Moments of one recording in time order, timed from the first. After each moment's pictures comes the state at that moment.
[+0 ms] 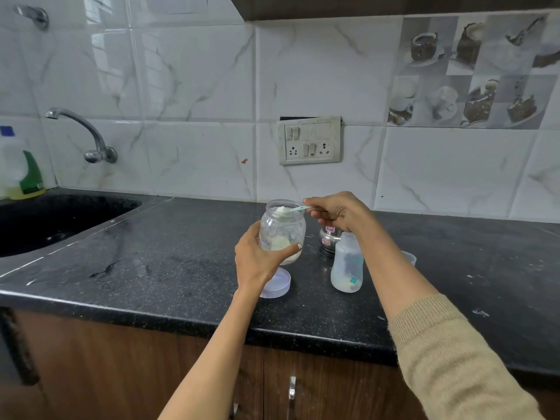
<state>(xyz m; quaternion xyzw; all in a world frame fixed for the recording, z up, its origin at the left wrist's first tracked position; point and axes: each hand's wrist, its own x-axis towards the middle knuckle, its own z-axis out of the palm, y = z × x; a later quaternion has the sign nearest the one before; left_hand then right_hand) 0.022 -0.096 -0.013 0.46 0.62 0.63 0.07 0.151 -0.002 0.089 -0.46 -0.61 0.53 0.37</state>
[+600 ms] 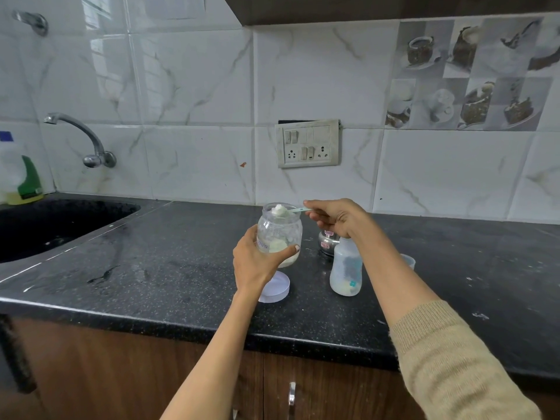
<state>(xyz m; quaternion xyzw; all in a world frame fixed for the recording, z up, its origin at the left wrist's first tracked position) 0.024 -0.096 -0.009 0.44 0.64 0.63 0.07 0.154 0.001 0.084 -0.43 -0.56 0.59 0.39</state>
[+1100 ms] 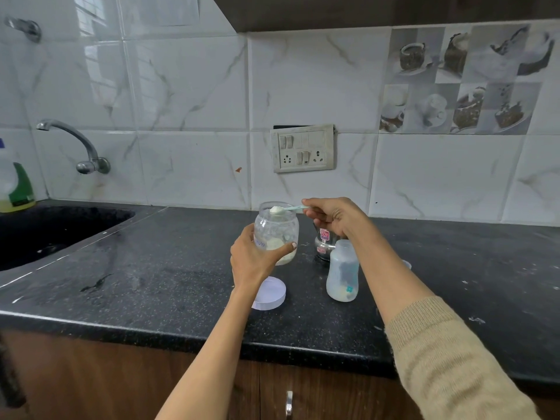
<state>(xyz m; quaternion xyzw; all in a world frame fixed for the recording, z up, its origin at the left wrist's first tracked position) 0.023 -0.084 0.003 0.45 0.65 0.61 0.06 0.154 0.010 0.093 -0.43 -0.55 0.59 0.42</state>
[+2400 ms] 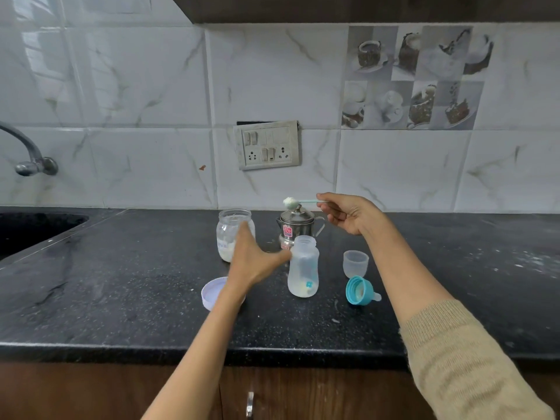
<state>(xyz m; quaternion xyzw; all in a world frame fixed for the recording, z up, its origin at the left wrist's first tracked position) 0.078 -0.076 0.014 0.54 0.64 0.52 0.17 0.248 0.024 0.093 -0.44 -0.48 0.60 0.47</state>
